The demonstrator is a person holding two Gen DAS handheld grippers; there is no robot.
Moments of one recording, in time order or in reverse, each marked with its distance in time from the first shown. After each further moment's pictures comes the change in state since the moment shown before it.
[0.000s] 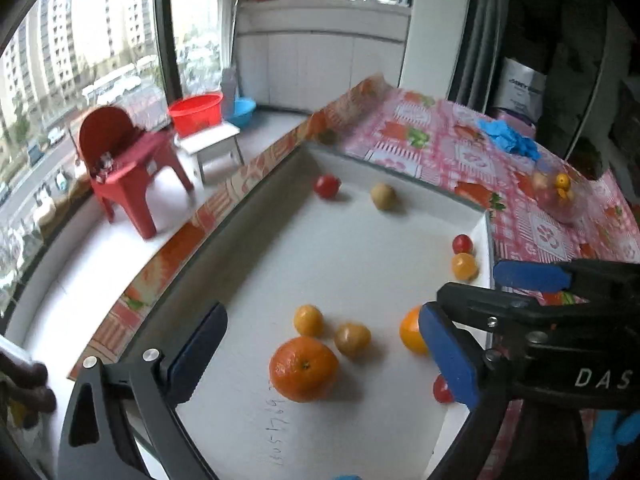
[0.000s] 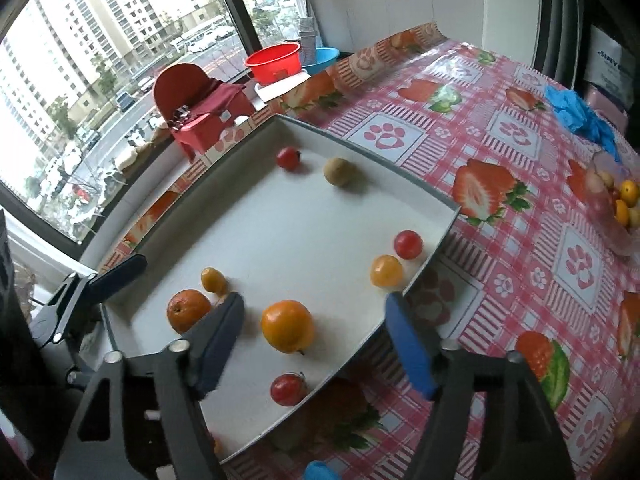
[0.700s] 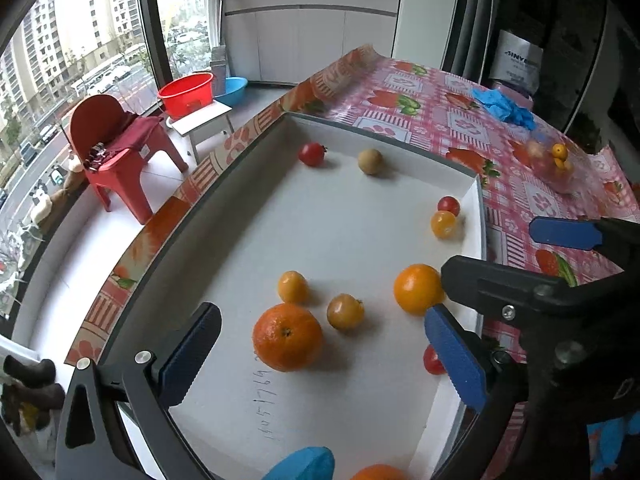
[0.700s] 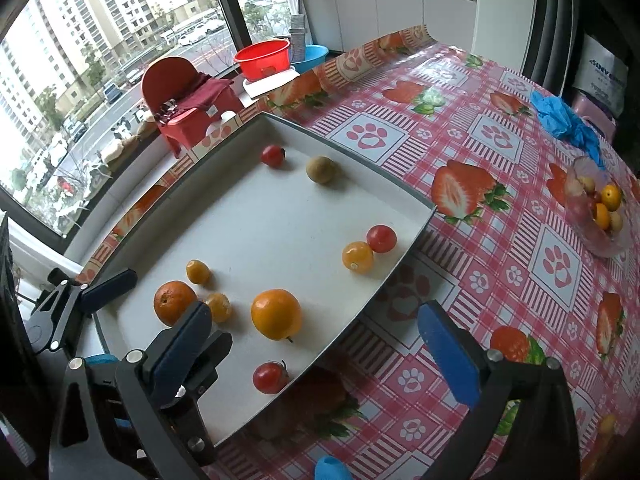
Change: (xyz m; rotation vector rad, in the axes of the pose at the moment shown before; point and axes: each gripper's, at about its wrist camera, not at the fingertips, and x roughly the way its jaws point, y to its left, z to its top) left arm 0.005 -0.009 -0.006 0.011 0.112 0.001; right arm -0.007 0.000 -0.001 -0.013 0.009 -0.049
